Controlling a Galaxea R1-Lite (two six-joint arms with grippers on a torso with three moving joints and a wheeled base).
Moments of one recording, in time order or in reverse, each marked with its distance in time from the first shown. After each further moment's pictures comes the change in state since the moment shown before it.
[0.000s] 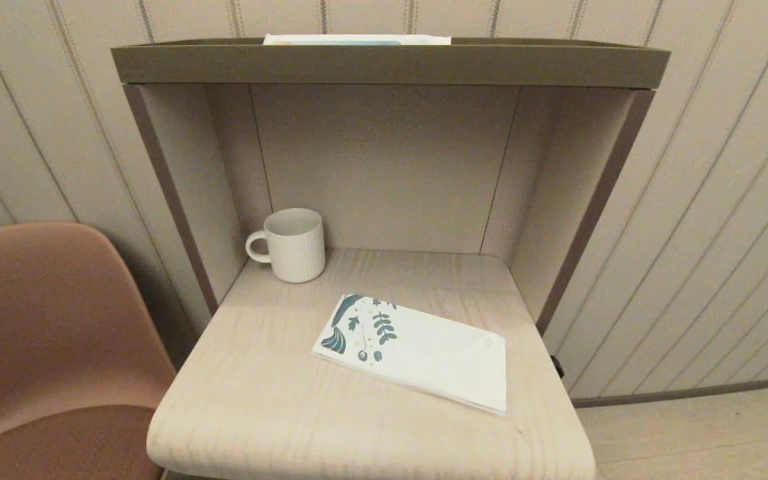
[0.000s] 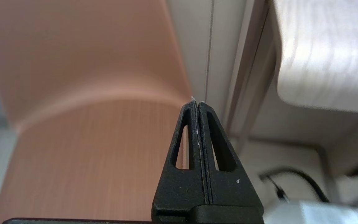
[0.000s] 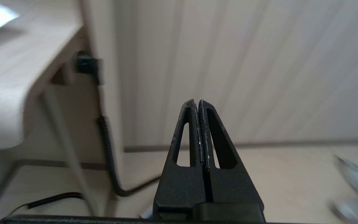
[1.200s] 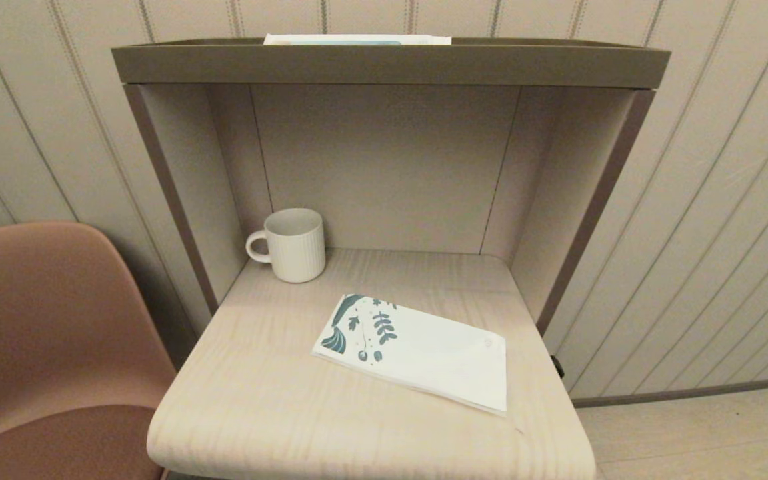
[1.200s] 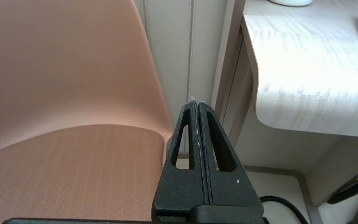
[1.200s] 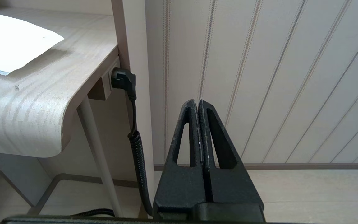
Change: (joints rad) left arm -0.006 -0.040 0.158 -0.232 -0.074 -0.065; right arm -0.002 -0.028 0.112 -0.167 0.094 0.097
